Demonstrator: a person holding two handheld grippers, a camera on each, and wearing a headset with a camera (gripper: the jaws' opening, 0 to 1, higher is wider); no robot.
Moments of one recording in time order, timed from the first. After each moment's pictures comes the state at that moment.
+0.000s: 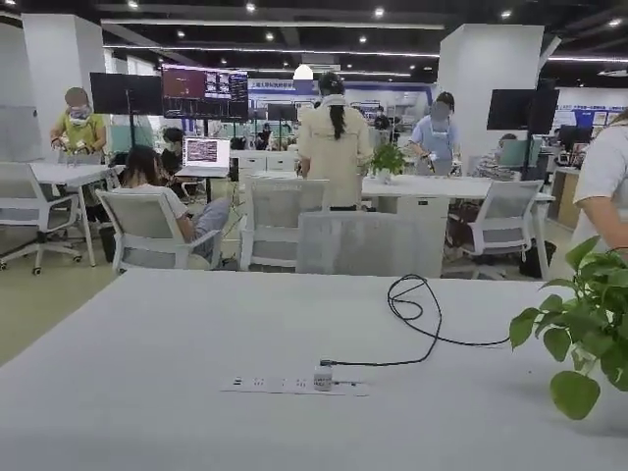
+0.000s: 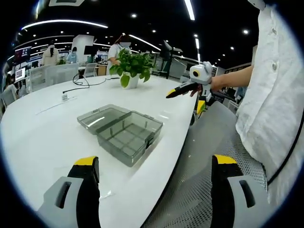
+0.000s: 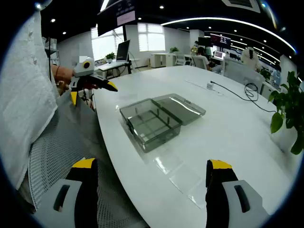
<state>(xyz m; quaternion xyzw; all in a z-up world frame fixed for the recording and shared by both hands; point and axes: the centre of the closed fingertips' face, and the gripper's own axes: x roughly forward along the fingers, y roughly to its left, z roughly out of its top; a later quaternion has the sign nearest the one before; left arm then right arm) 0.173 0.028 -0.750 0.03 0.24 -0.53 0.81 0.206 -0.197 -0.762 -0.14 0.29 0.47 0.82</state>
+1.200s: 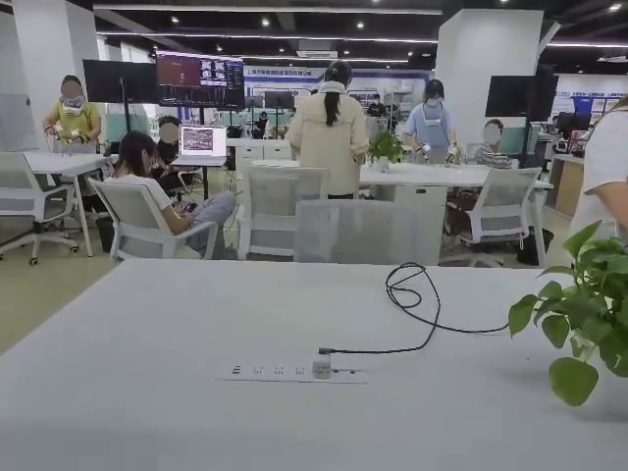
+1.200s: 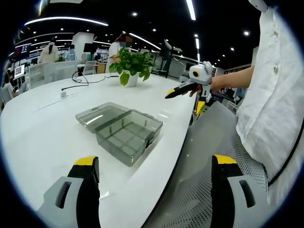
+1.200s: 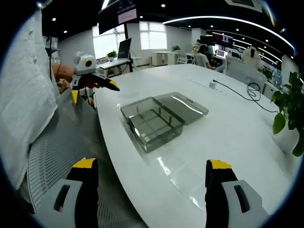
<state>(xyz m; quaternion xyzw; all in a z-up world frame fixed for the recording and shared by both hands) 0.176 0.027 -0.754 0.02 0.25 -0.53 0.81 0.207 -0.194 -0.766 -0.14 0.29 0.48 0.82</state>
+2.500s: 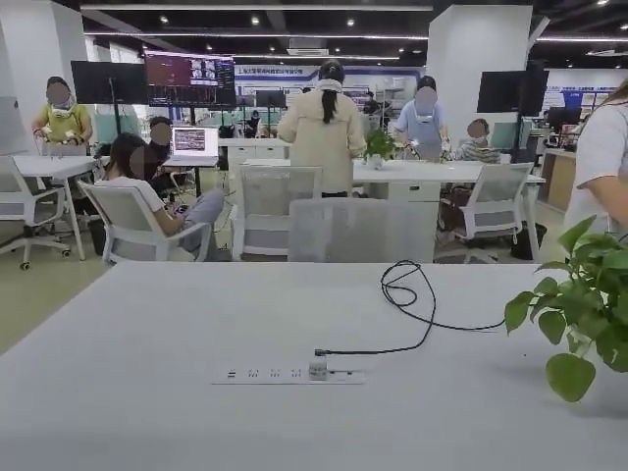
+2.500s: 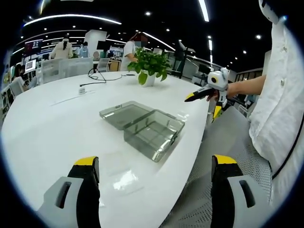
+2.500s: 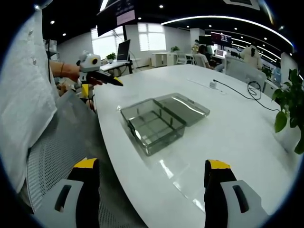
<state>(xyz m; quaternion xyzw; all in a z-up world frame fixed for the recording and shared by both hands) 0.216 0.075 -0.752 0.02 0.26 -0.48 0.84 0.209 -0.186 -0.767 -0.13 0.29 0.48 0.82</state>
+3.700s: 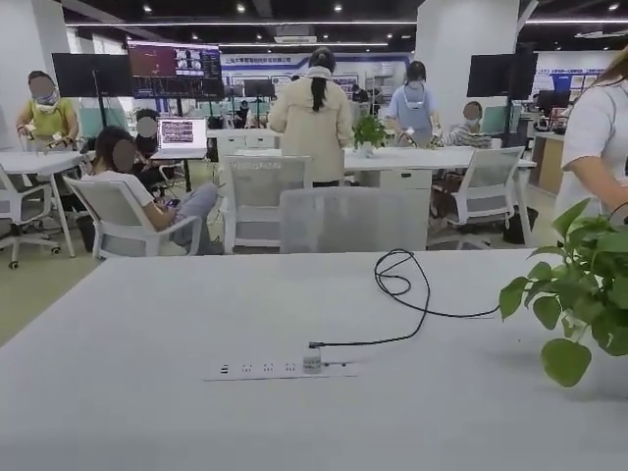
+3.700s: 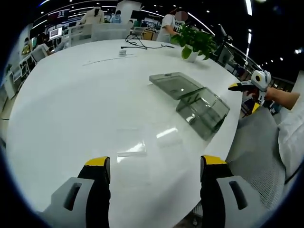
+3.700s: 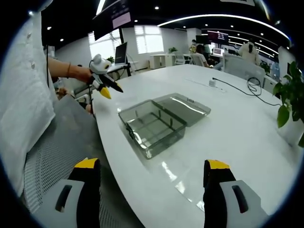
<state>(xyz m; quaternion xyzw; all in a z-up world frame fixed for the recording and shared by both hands) 0.263 0.154 -0.808 0.02 0.42 -0.34 0.84 0.215 -0.180 -0.774 -0.10 0.30 0.47 0.82</state>
